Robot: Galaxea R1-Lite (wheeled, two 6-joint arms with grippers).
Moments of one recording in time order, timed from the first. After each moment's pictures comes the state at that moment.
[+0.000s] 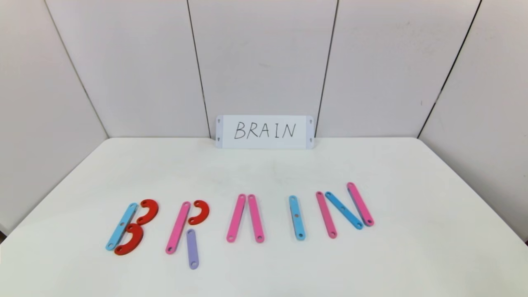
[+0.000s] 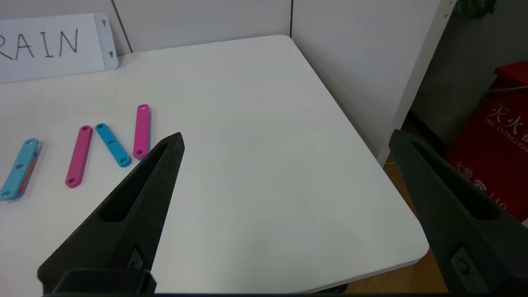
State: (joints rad) left arm -0.01 0.06 -0.64 0.60 0.09 0.18; right arm -0.02 0.20 -0.33 0.18 -0.21 0.06
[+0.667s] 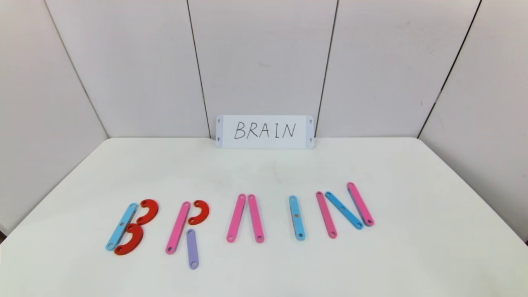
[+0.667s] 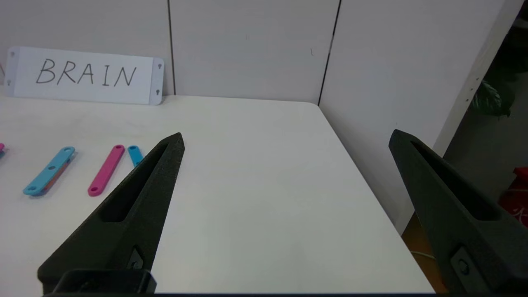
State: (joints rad) left arm -0.01 0.00 -0.29 0.17 0.06 0.13; right arm -0.01 0.00 -0.11 -0.09 -0.08 -0.11
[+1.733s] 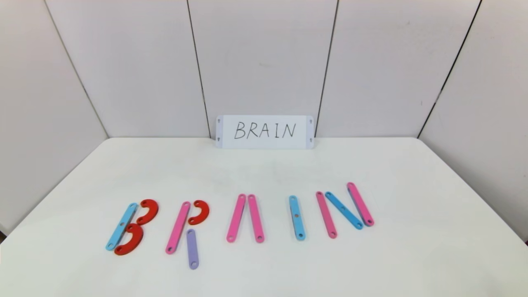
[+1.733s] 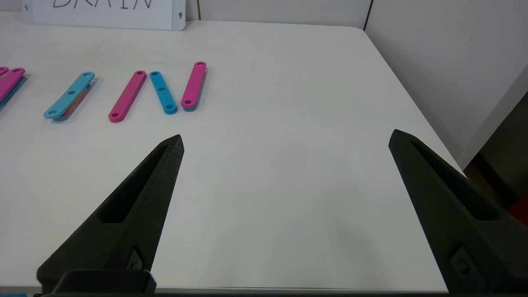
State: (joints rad) left arm -0.01 0.00 0.00 0.00 -0.03 0.07; right arm 0.00 0.00 0.00 0.00 0.00 -0.02
